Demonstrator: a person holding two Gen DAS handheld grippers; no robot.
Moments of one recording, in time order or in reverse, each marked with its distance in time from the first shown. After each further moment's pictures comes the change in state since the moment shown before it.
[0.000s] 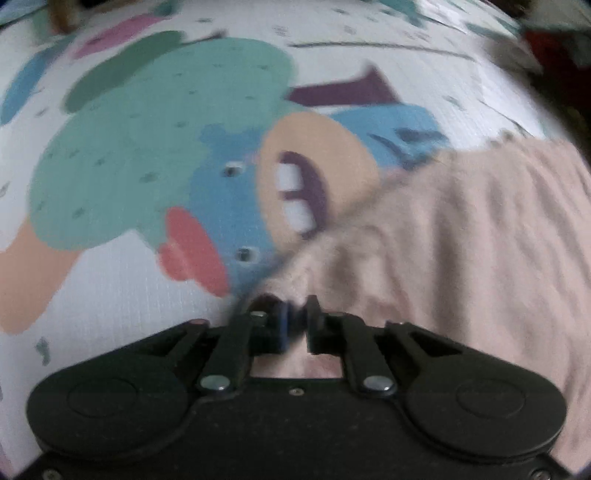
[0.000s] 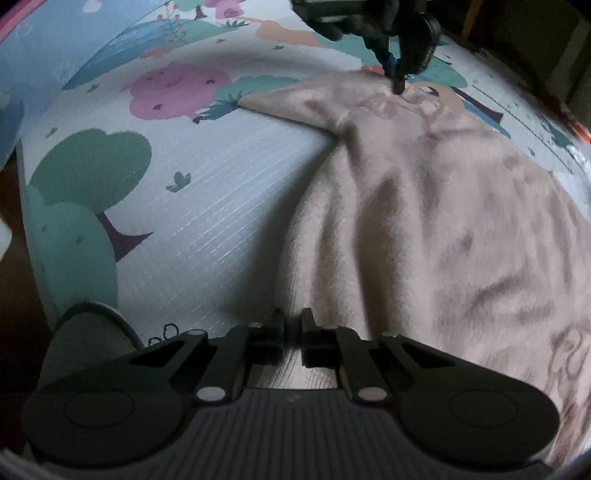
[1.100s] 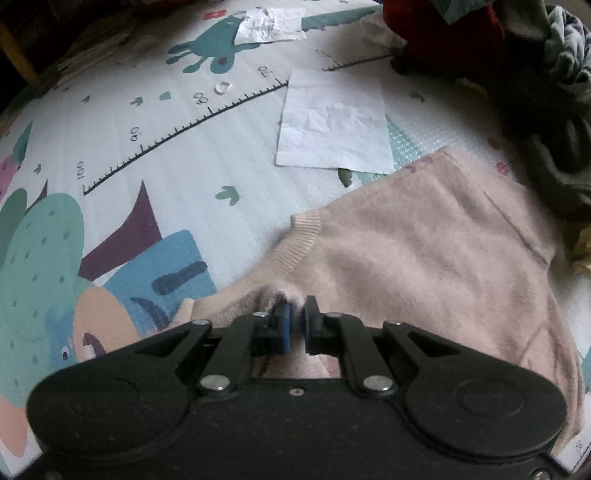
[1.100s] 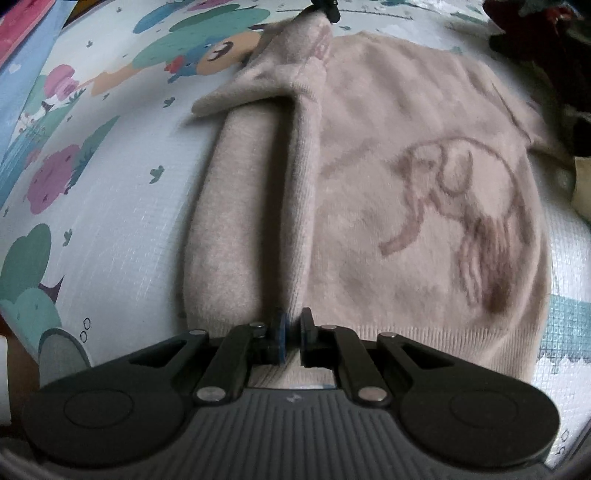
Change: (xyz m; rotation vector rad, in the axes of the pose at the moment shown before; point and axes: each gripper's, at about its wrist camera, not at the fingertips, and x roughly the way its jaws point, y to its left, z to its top) left arm 0.009 -0.213 0.113 0.231 -0.011 -0.017; right arm -0.052 -0.135 -0.082 0.548 0.069 -0.033
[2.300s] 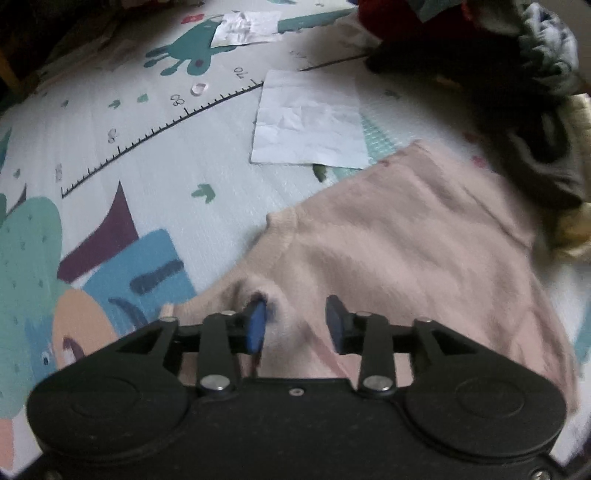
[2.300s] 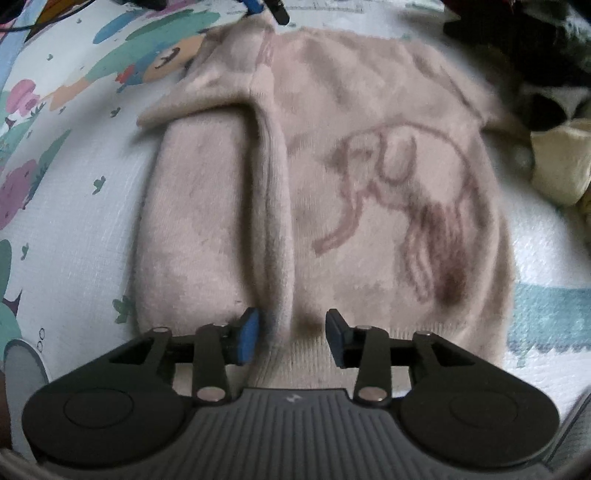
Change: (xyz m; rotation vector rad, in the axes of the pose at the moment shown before) left arm -0.014 0.013 -0.023 0.028 -0.035 -0.097; right arm -0.002 -0.032 -0.001 0.029 -0.043 -0.119
